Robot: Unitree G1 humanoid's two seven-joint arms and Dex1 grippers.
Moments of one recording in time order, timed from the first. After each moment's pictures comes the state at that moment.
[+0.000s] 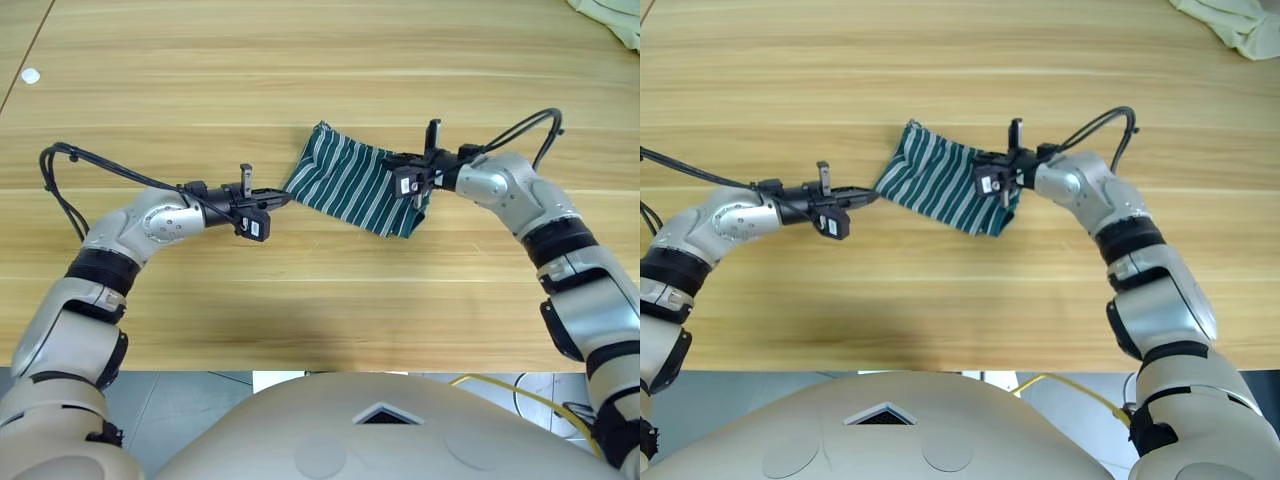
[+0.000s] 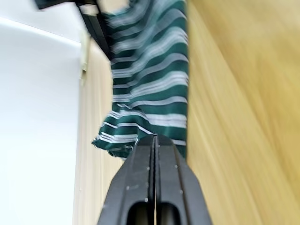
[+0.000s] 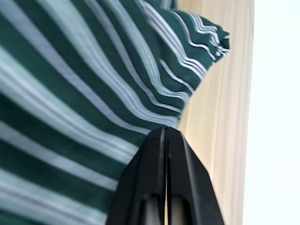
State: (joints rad) left arm -0.43 0.73 -0.49 0.59 0.38 -0.94 -0.45; right arm -0.57 -0.61 0.50 0.59 -0.53 -0.57 0.50
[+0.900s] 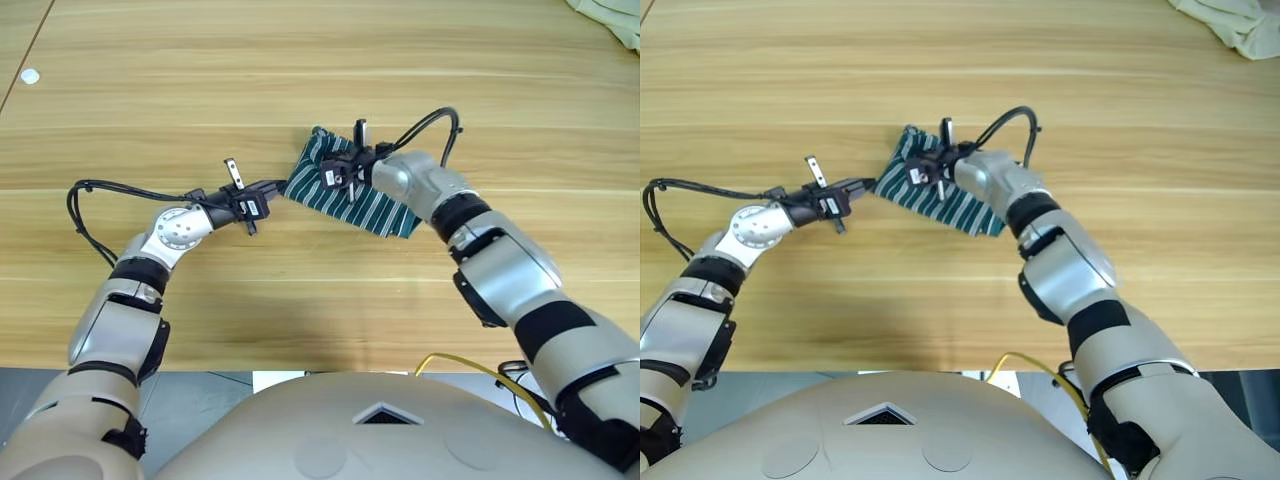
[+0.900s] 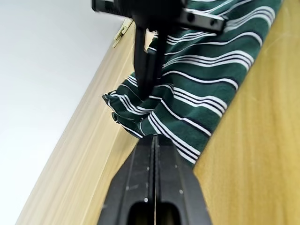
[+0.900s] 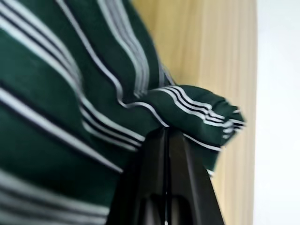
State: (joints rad) left arm -0.47 0.54 -0.37 1.01 0.31 -1.00 -0.42; right arm -0.89 -0.11 0.63 1.21 -0.70 -0.41 0.21
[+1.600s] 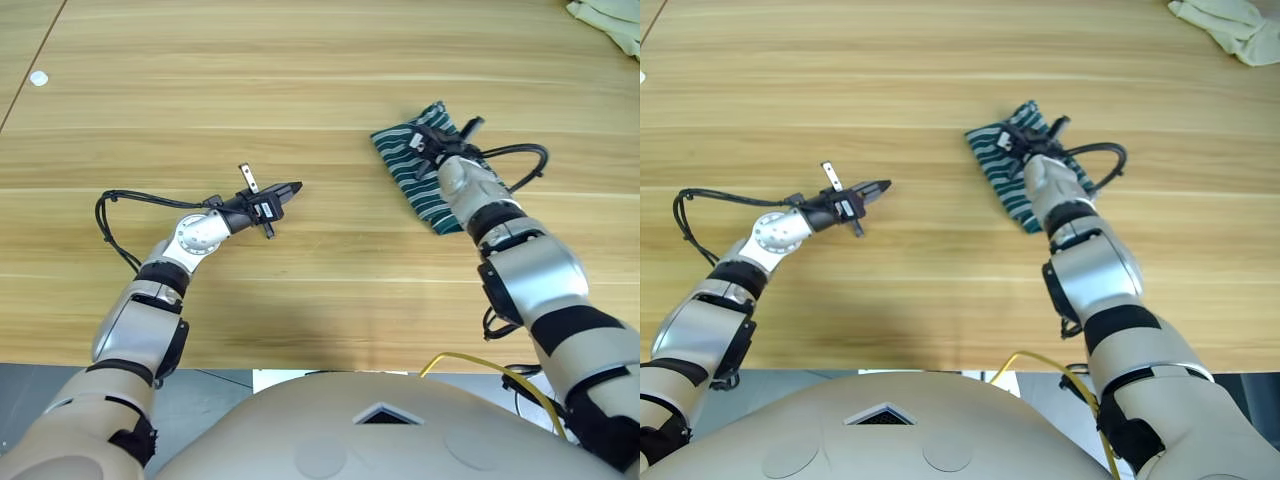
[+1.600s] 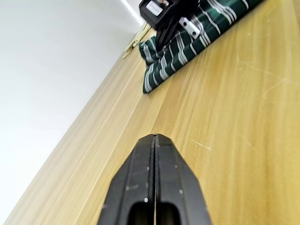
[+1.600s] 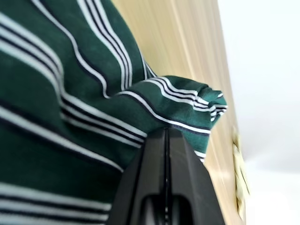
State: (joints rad) left arm -0.47 0.44 -0.37 1.07 0.29 -1.02 -0.41; right arm -0.82 -0.28 0.37 1.35 -0.55 -0.06 -0.11
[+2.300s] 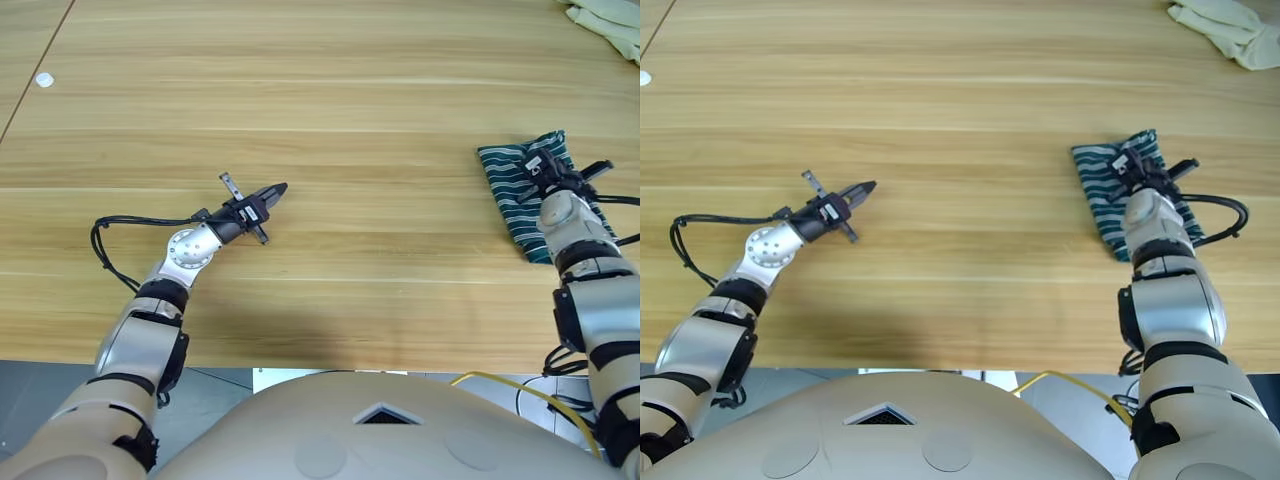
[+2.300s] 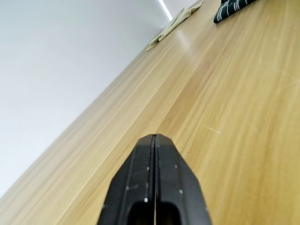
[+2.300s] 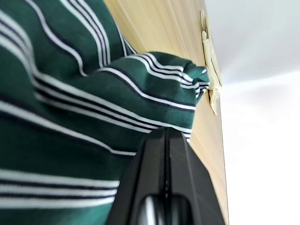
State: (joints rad) left arm -0.38 0.43 -0.28 1.08 0.18 -1.03 -0.42; right arm -0.62 -0.59 0.24 1.33 -0.46 -0.09 -0.18
